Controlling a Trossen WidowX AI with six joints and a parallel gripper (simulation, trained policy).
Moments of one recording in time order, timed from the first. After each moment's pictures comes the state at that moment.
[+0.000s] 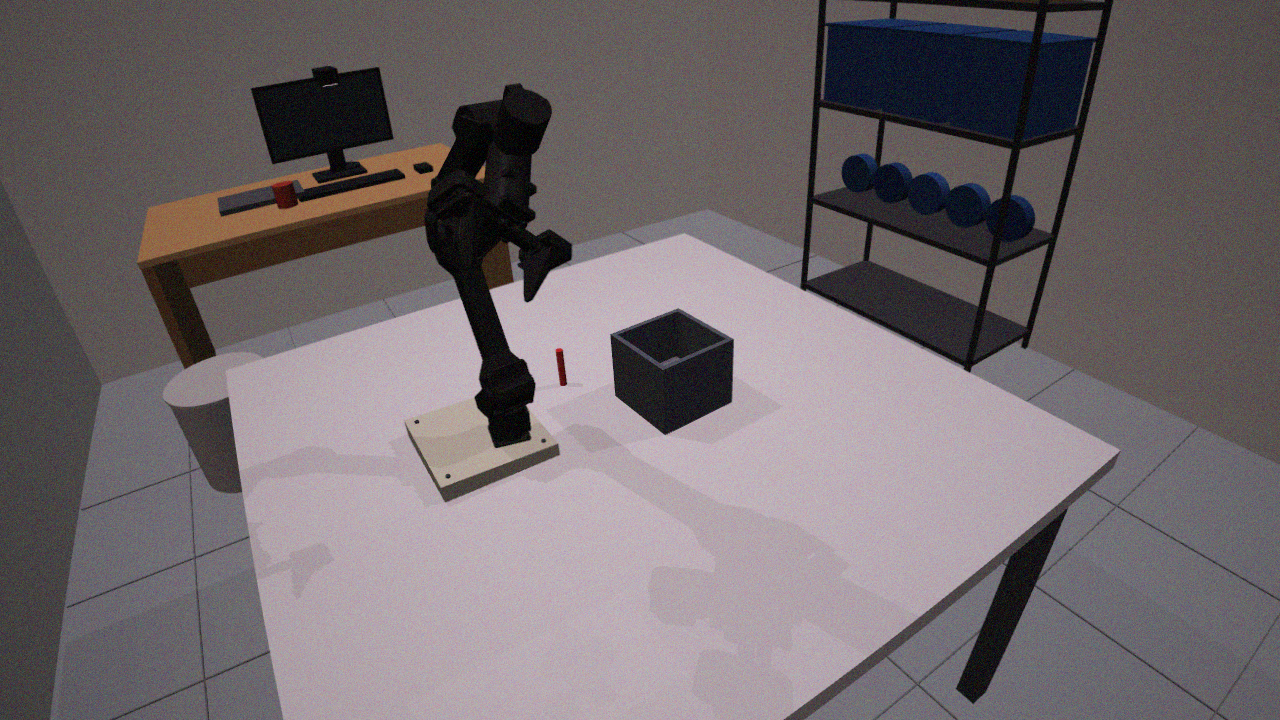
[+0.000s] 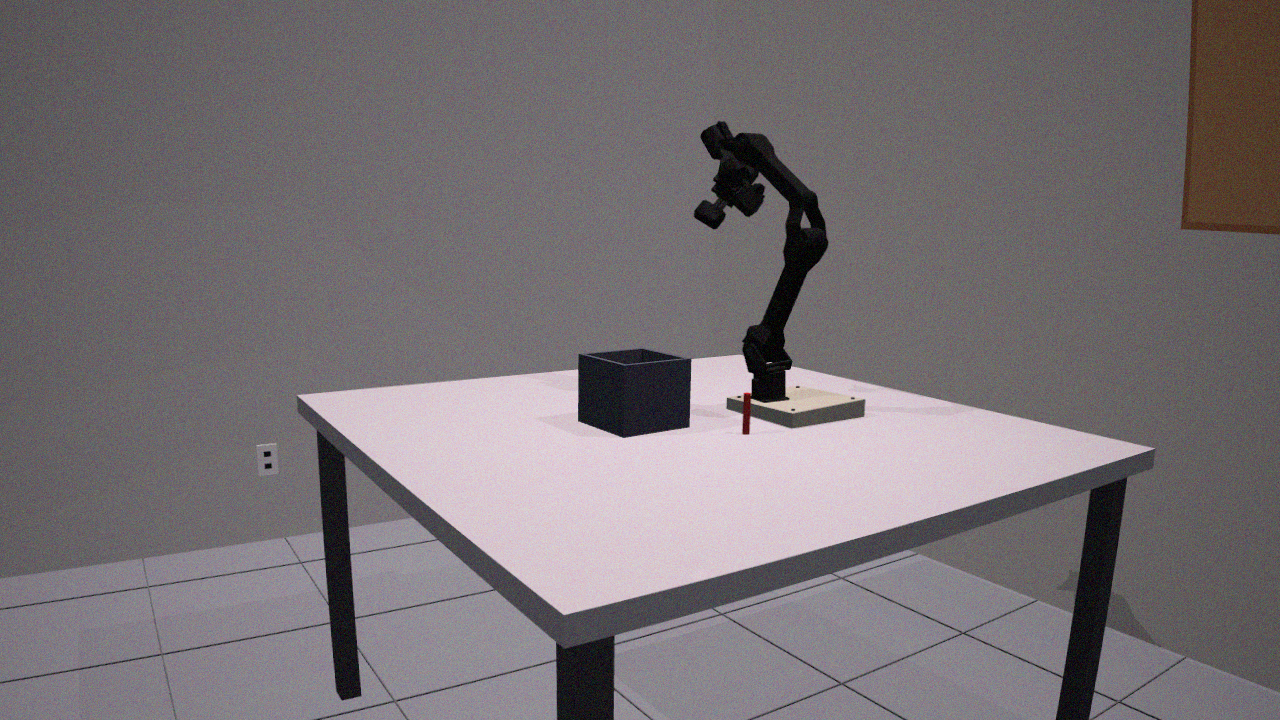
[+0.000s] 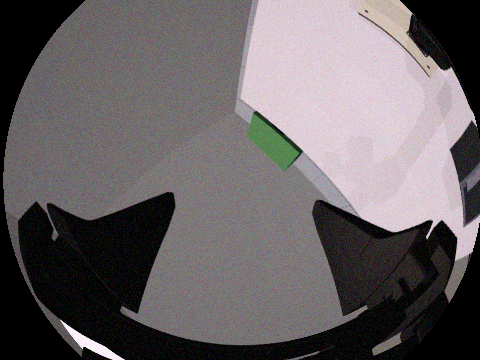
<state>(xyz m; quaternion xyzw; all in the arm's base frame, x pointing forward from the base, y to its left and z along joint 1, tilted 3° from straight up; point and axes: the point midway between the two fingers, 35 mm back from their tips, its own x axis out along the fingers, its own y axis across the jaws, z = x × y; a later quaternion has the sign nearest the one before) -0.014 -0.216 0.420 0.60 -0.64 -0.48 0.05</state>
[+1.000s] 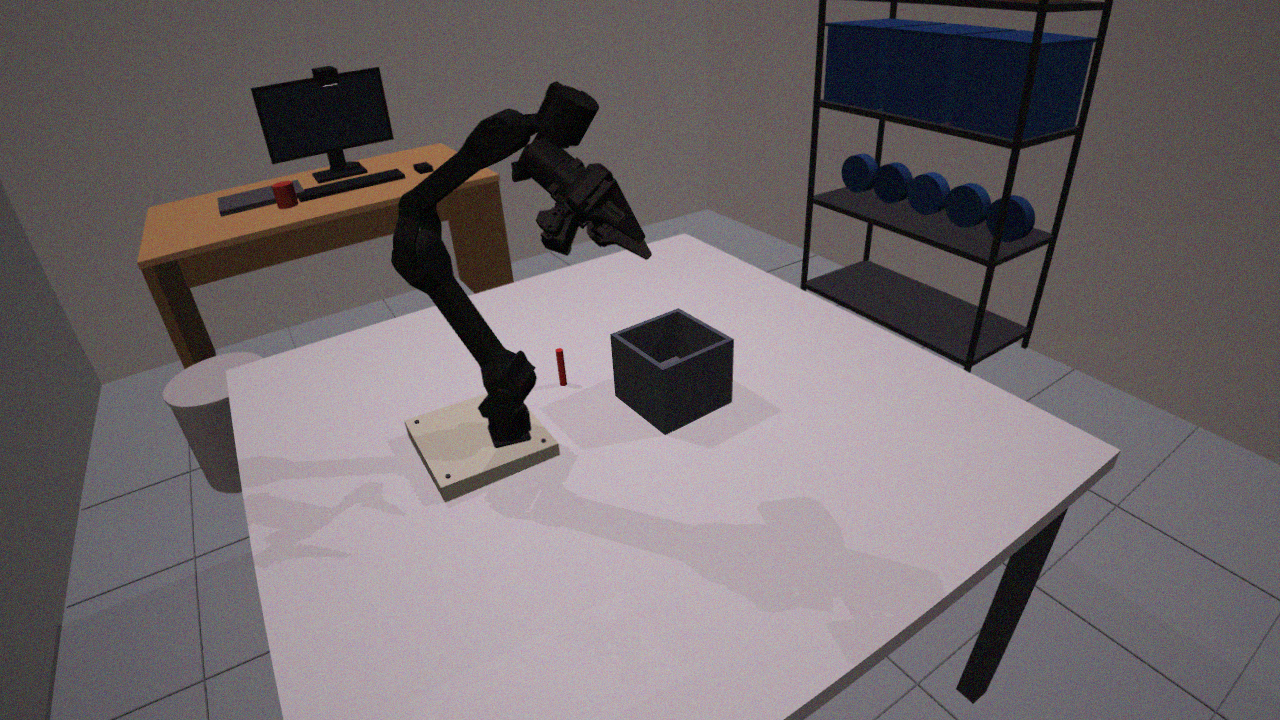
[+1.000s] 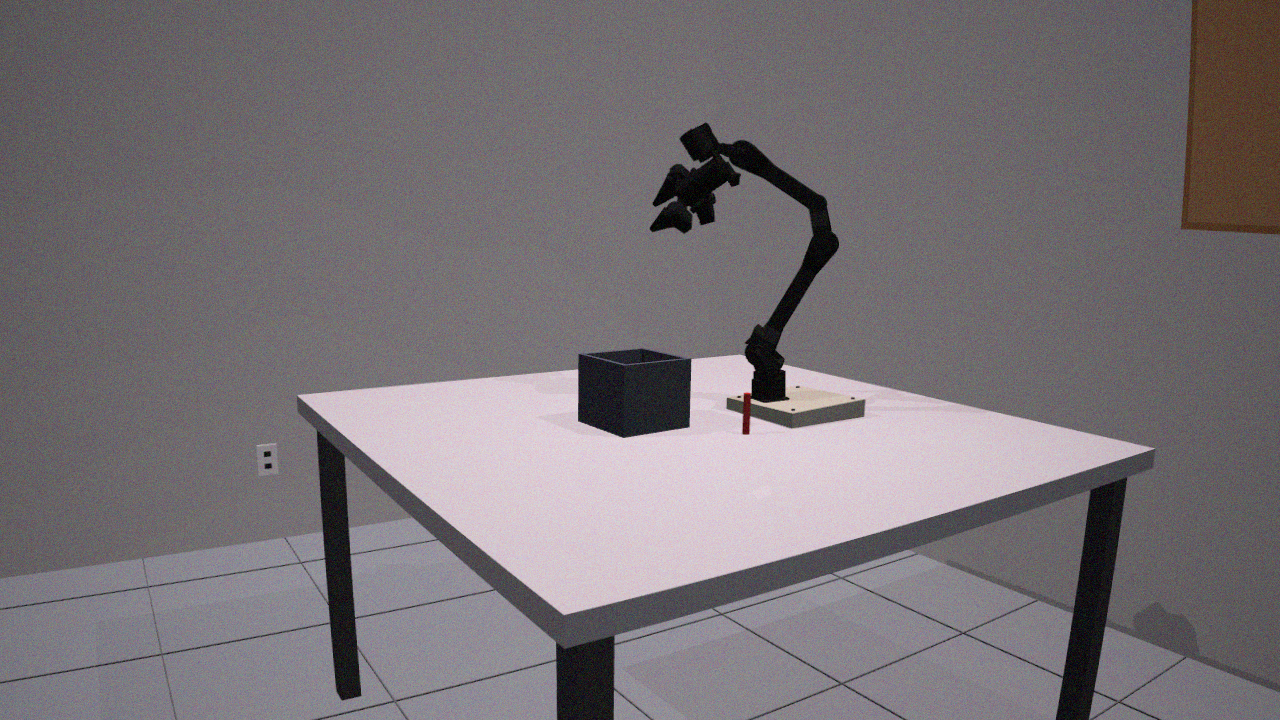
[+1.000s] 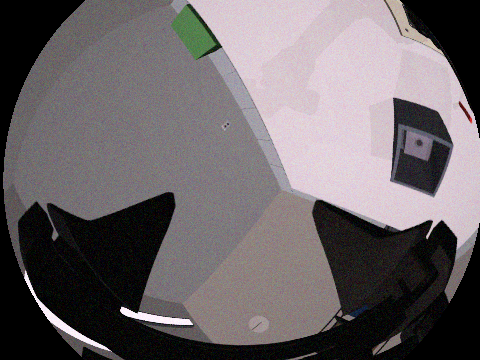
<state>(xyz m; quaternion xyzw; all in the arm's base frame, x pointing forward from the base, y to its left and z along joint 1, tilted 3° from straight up) 0.160 -0.169 0.412 0.84 -0.33 -0.37 0.21</state>
